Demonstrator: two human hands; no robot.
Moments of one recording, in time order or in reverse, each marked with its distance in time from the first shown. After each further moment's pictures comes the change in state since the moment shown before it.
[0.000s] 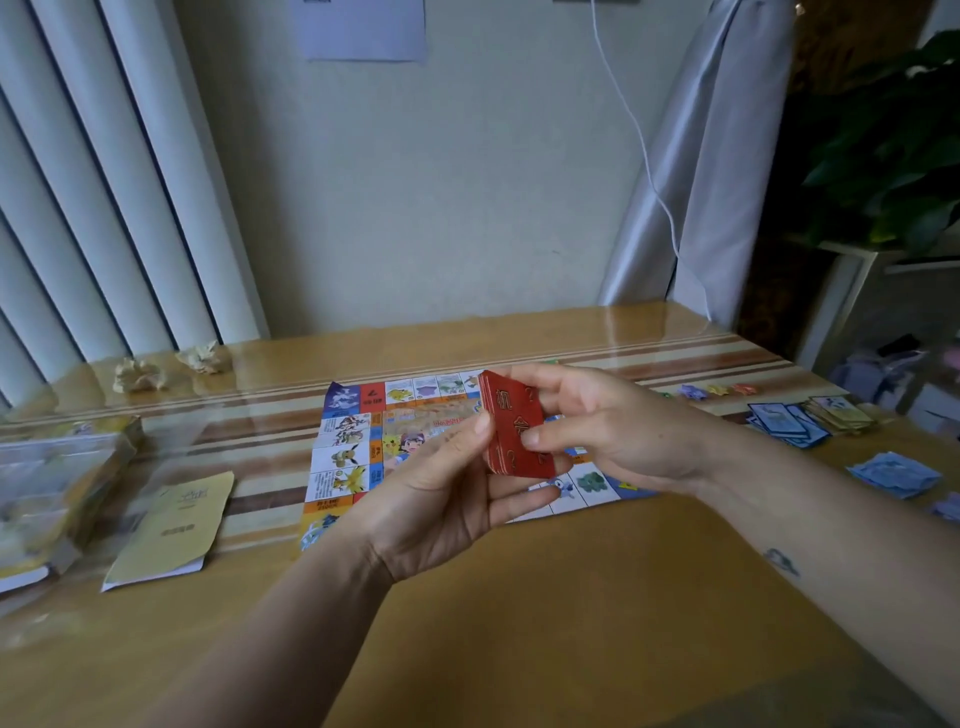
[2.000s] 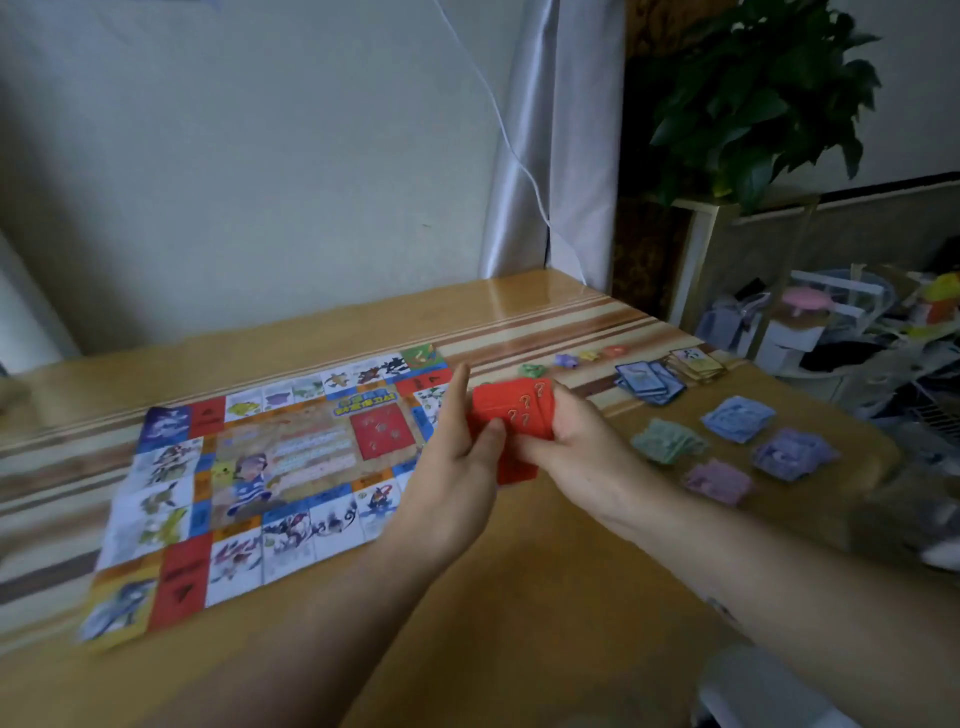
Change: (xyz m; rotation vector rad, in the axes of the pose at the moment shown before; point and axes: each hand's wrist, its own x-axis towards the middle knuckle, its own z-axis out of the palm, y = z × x) left_hand 0.097 -0.069 0.073 0.785 0.353 0.163; right_hand -0.050 0.088 -0.064 0.020 0.652 0.022
